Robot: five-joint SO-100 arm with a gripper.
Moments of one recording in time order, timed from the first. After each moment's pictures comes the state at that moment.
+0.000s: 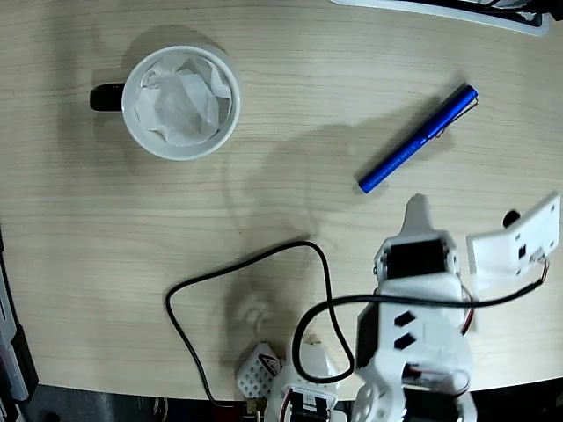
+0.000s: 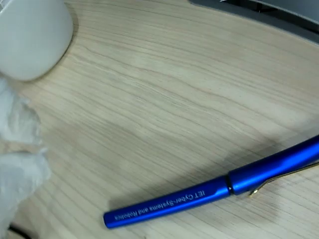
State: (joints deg) arm 16.1 94.3 86.1 74.3 -43.1
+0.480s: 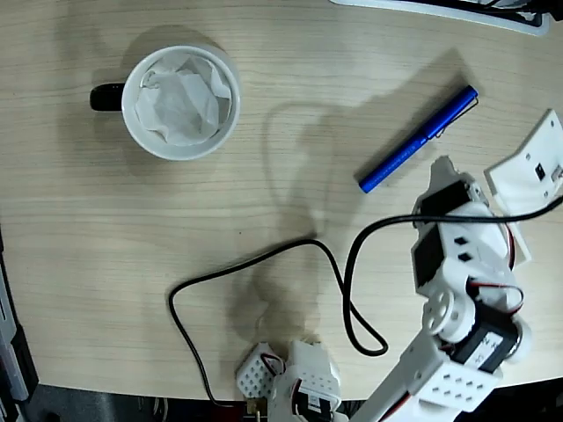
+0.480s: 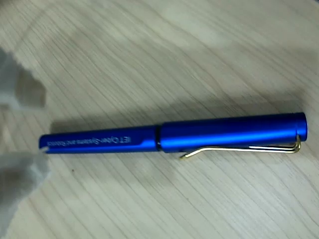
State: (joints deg) arm 20.9 72.3 69.2 77.8 -66.8
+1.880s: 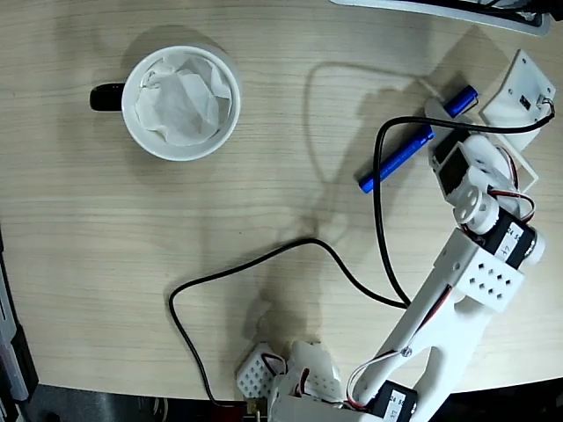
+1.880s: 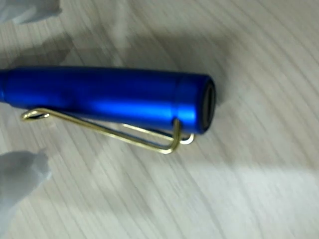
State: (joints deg) arm 24.7 46.8 53.6 71.6 -82.4
